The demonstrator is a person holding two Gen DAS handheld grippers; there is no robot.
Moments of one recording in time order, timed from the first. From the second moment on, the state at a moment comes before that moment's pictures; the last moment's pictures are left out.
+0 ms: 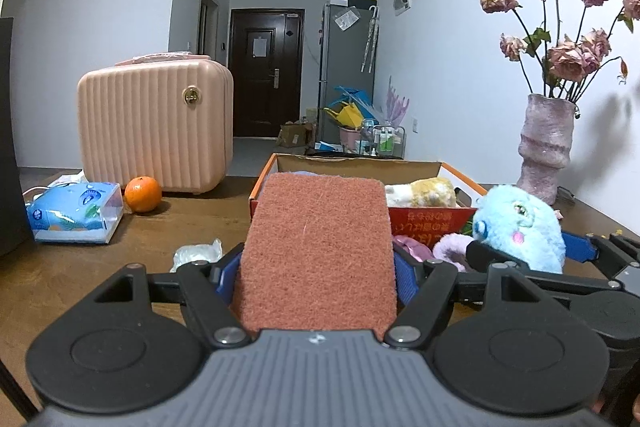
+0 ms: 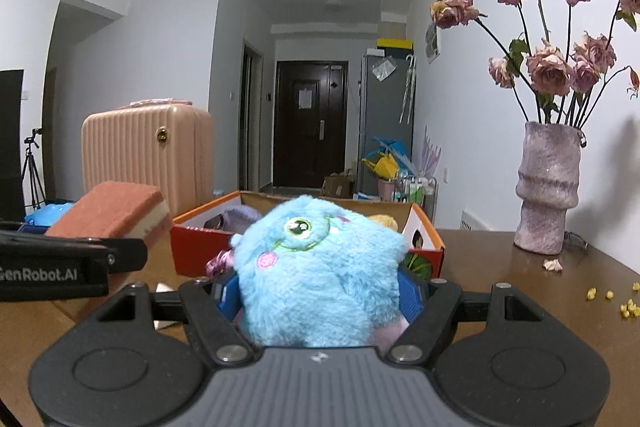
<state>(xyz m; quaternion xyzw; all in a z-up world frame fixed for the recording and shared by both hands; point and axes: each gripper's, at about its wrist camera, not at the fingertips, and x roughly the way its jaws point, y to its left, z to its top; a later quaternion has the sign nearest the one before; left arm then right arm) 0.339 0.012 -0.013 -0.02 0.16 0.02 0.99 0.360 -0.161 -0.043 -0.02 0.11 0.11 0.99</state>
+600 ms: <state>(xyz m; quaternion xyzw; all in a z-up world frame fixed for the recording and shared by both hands) 0.399 0.009 -0.006 -0.04 0.15 0.05 0.99 0.413 -0.165 -0.036 0.00 0.08 0.09 0.99</state>
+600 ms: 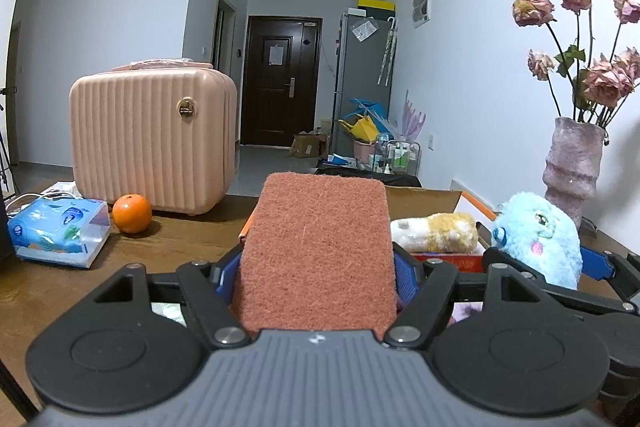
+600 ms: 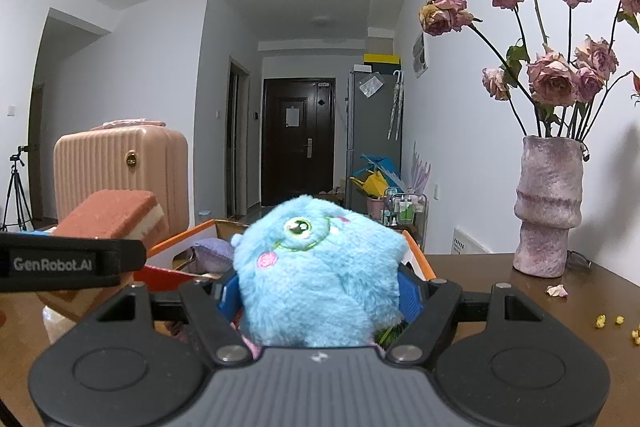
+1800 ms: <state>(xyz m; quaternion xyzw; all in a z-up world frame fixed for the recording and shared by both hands) 0.497 0.007 0.006 -0.06 0.12 0.06 0.99 0.503 -0.164 -0.022 -0.01 0.06 0.08 1.00</state>
